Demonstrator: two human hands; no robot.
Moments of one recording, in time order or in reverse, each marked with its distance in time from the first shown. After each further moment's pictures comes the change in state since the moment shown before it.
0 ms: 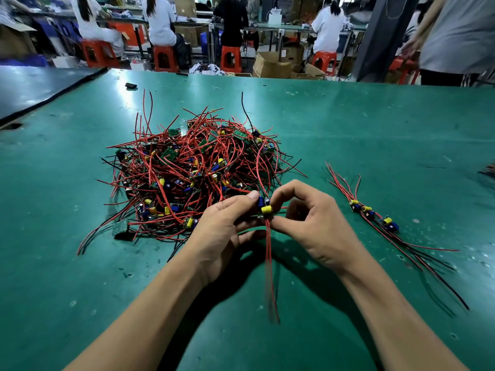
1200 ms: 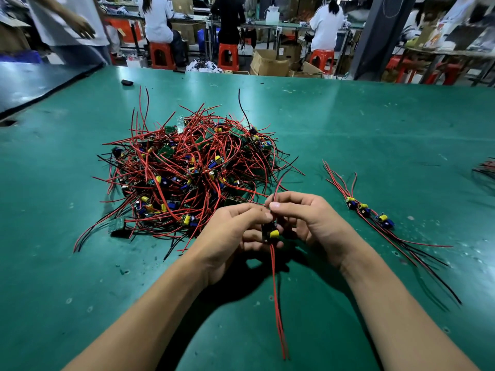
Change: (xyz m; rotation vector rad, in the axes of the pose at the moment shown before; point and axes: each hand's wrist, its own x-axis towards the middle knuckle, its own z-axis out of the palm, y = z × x) left_hand -0.004 -0.008 0.004 0.215 -0.122 -0.013; right_hand 0.004 0.011 -0.003 0.698 -0.169 0.468
